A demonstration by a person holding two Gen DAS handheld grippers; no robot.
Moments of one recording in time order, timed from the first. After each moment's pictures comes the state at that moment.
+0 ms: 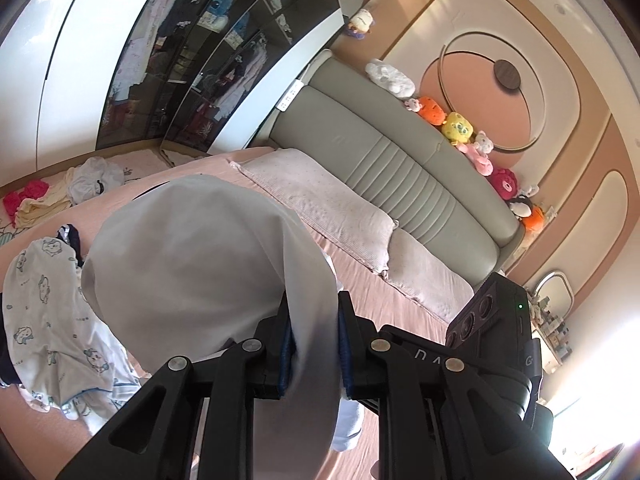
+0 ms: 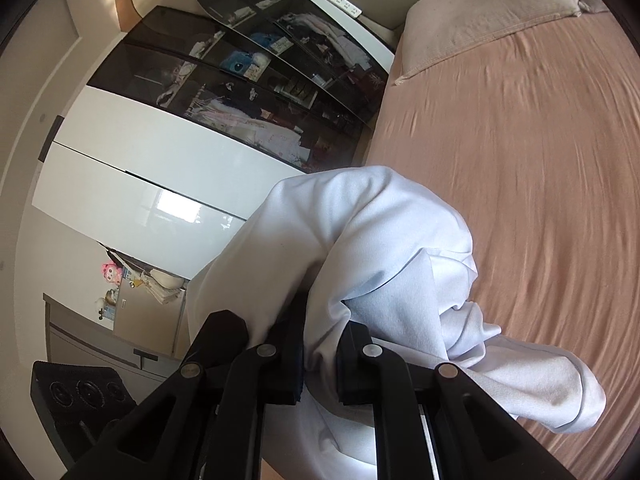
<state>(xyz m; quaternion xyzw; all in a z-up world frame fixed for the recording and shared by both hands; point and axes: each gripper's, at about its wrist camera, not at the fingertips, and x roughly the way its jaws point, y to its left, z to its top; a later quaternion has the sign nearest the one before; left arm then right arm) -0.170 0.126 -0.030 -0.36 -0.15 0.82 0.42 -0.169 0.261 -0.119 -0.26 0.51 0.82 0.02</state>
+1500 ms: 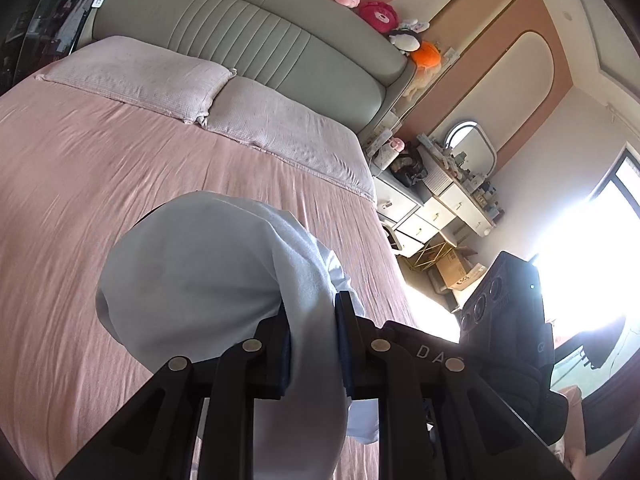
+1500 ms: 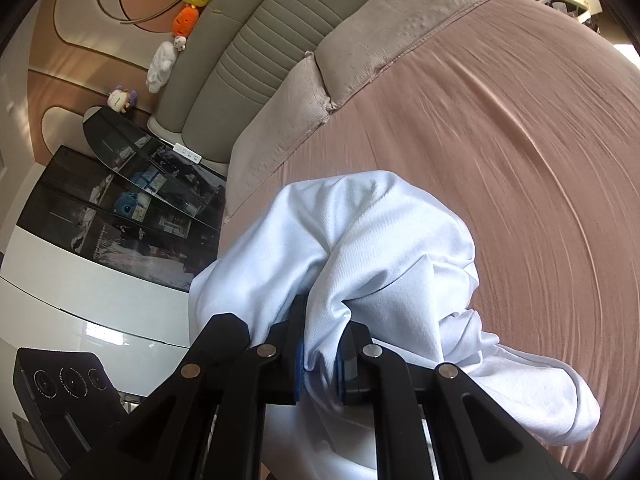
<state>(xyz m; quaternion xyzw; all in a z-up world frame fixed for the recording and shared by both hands) 0.077 0.416 -0.080 -0.45 -0.02 0.66 0.61 0.214 0.458 -0.153 -0.19 0.55 0.76 0.28</state>
